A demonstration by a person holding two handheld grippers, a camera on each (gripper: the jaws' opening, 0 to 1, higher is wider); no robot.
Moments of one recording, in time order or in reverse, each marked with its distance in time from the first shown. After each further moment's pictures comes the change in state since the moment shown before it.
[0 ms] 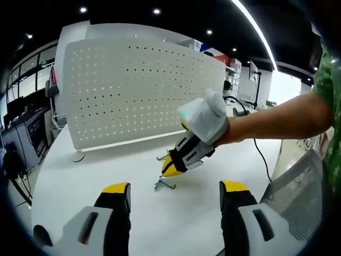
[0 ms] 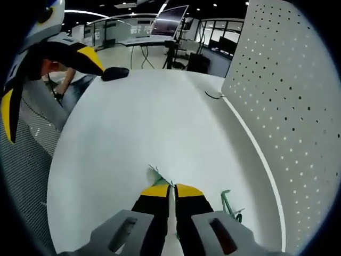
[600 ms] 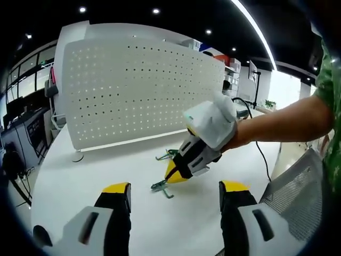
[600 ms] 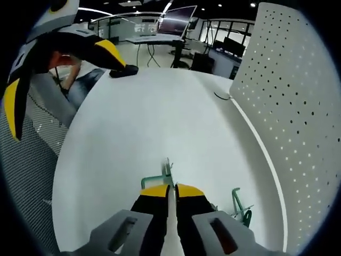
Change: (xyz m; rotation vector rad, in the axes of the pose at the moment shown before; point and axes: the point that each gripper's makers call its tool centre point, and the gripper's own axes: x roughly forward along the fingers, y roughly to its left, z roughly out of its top) left arm 0.001 -0.001 0.000 0.001 0.003 -0.004; right arm 0.000 0.018 -0.002 -0.066 0.011 0.007
